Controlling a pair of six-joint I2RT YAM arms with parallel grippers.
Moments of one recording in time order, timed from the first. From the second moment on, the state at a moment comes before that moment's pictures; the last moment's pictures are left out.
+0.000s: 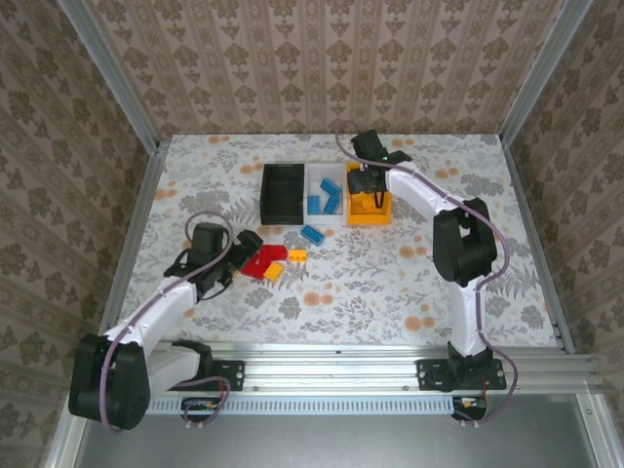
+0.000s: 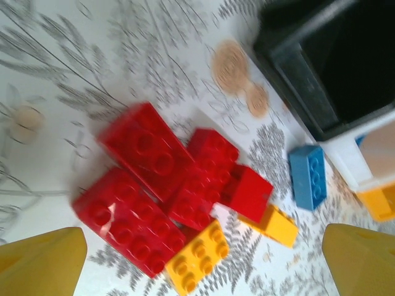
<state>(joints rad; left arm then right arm) -0.28 1.09 0.53 -0.28 0.17 -1.01 0.38 2.07 1.75 -0.67 0.20 0.23</state>
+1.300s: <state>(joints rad) -0.31 1.69 0.97 -0.55 -0.06 -1.32 0.66 1.10 0.90 -0.47 0.21 0.42</state>
